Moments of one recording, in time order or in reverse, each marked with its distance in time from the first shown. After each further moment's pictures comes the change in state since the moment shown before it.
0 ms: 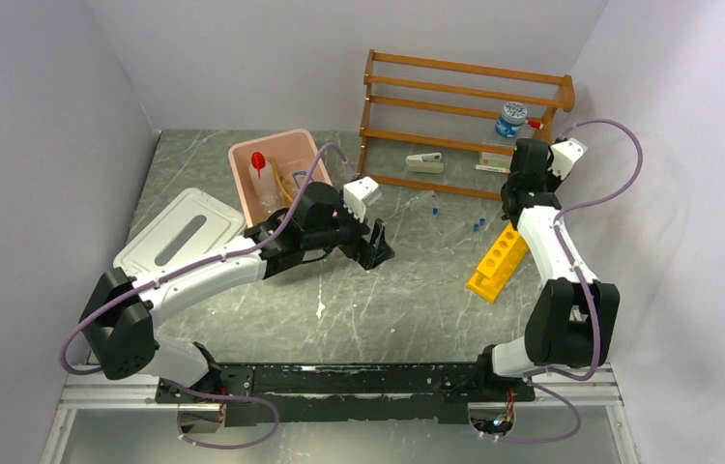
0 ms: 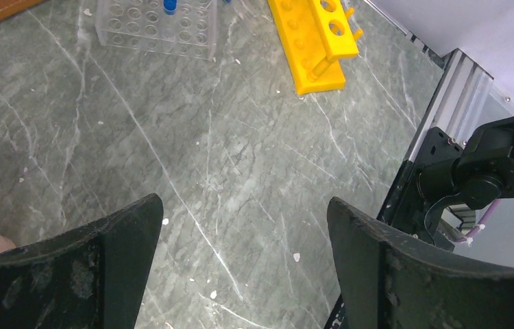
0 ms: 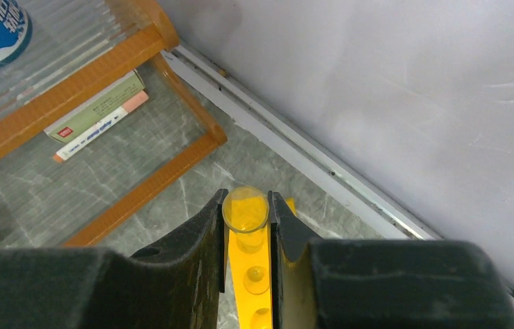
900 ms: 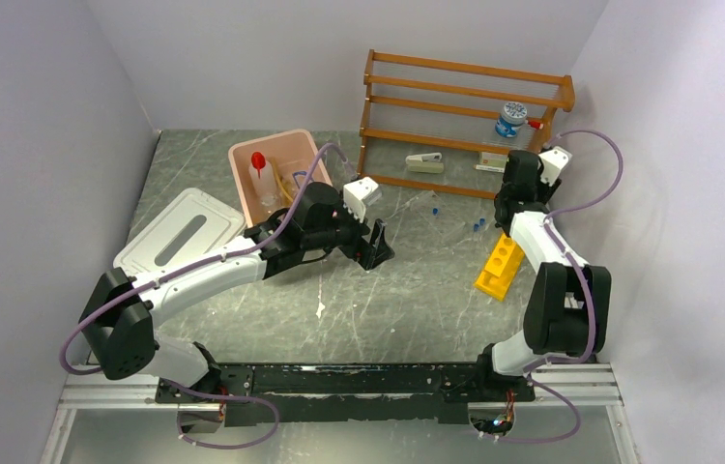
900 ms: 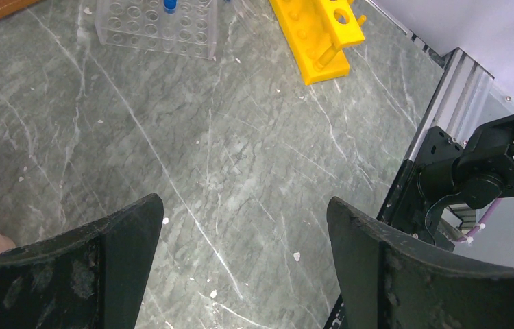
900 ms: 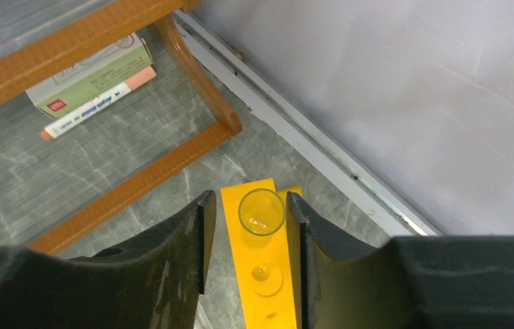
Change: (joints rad) left arm 0.000 0.000 -0.001 -0.002 0.000 0.000; right arm -0.002 0.071 -0.132 0.238 -0.058 -0.080
